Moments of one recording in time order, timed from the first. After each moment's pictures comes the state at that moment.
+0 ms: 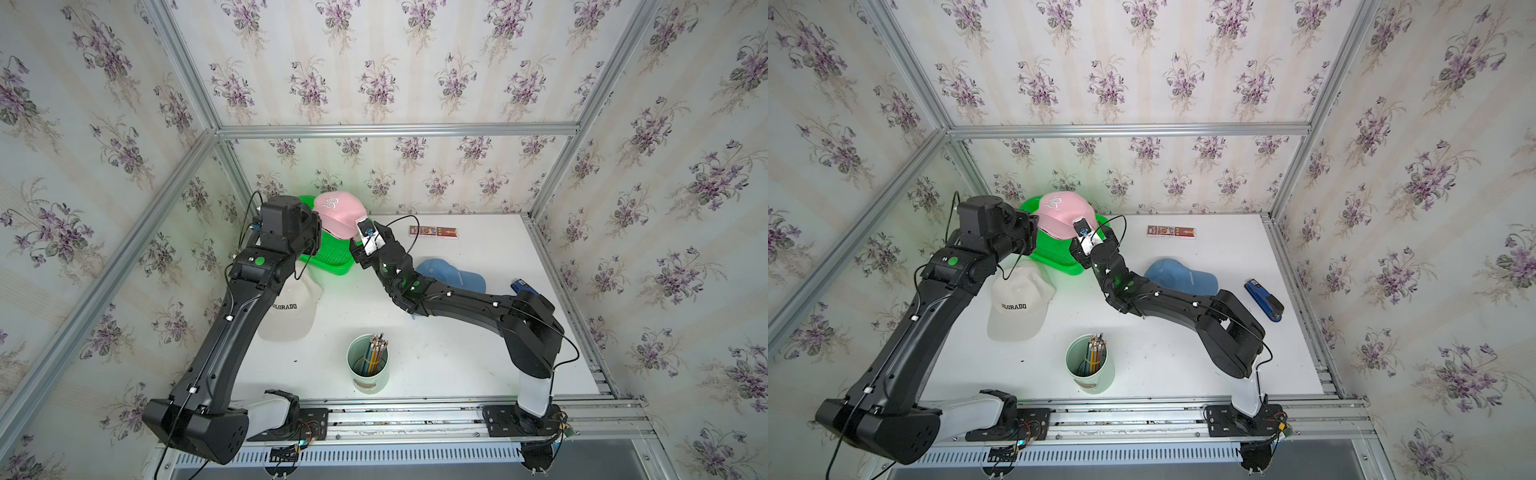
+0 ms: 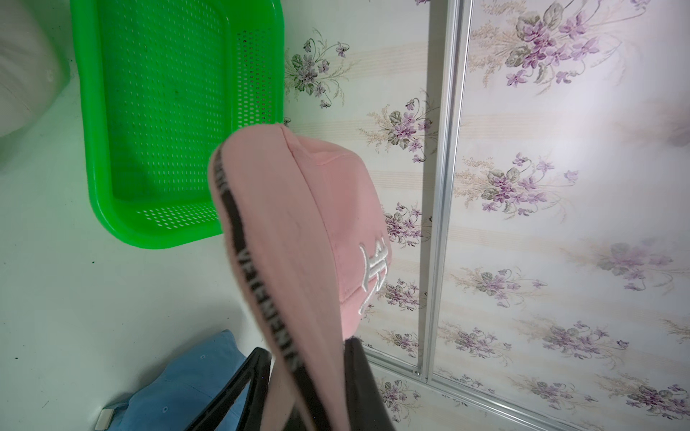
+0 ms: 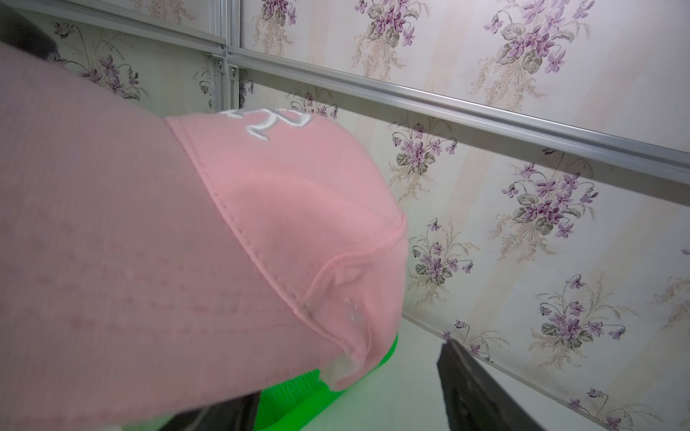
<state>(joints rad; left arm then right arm) -0.24 1.27 1.47 -0.63 -0.11 -1.55 0.96 1.92 1.41 0.51 0.48 -0.20</state>
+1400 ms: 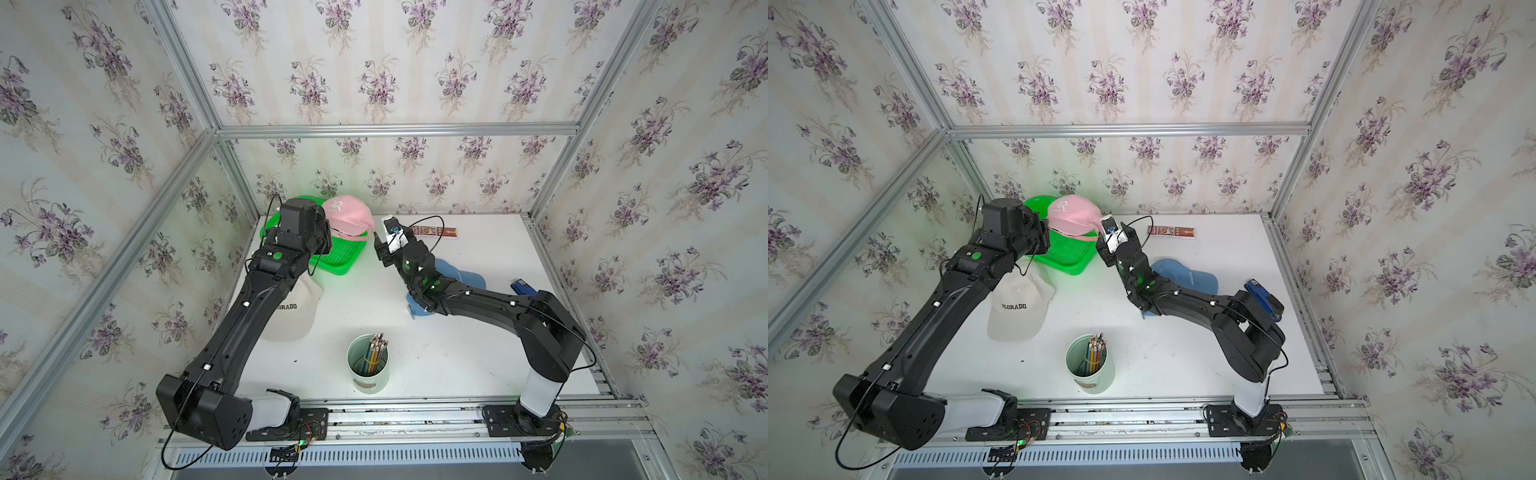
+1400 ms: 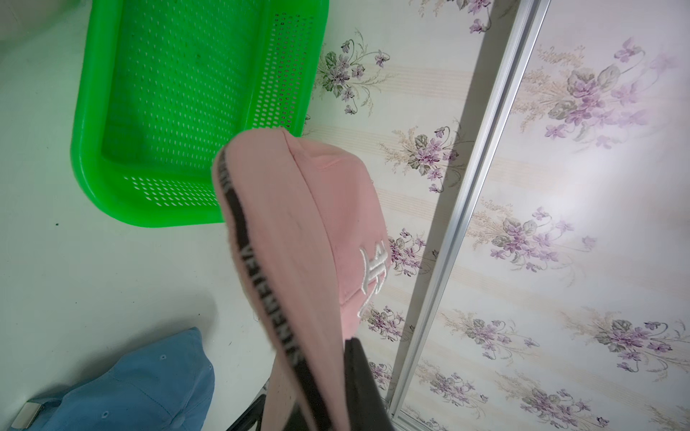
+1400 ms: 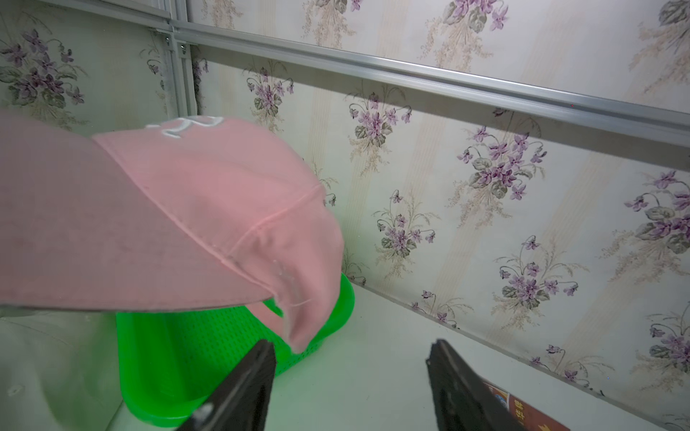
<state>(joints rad) -0.27 1.33 1.41 -0.54 -0.18 -1.78 0.85 1.80 1.21 0.56 0.42 -0.14</state>
